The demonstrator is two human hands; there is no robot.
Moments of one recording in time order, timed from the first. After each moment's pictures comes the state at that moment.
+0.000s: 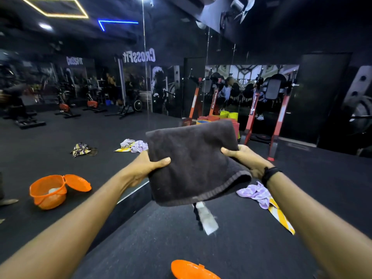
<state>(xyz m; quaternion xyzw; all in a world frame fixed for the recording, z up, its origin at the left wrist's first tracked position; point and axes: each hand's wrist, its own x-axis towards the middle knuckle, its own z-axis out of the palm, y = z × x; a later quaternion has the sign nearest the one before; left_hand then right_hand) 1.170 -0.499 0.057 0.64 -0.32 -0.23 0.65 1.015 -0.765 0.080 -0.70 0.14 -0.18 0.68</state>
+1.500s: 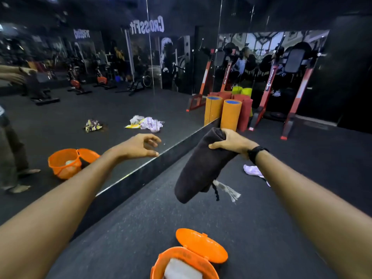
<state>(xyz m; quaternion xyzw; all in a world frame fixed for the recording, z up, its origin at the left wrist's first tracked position) 1.207 -0.506 0.027 0.85 -0.36 -0.15 0.35 1.055 -0.785 0.043 -0.88 0.17 -0.07 0.43</state>
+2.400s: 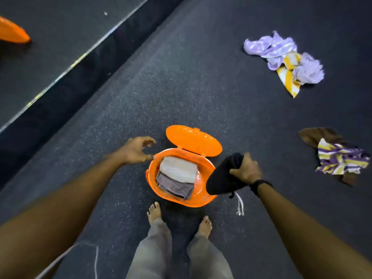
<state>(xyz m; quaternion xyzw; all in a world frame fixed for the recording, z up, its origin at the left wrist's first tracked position) 1.292 -0.529 -0.403 0.83 -0.32 -0.42 0.18 1.033 -0.771 -0.410 -0.77 0.54 0.19 0.29</state>
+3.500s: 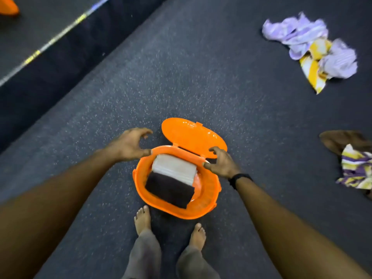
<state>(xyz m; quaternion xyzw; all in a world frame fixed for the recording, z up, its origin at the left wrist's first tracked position) 1.298 -0.590 -0.516 0.86 -0.35 -0.35 0.13 1.090 -0.818 -0.578 -0.84 0.35 0.22 0.36</state>
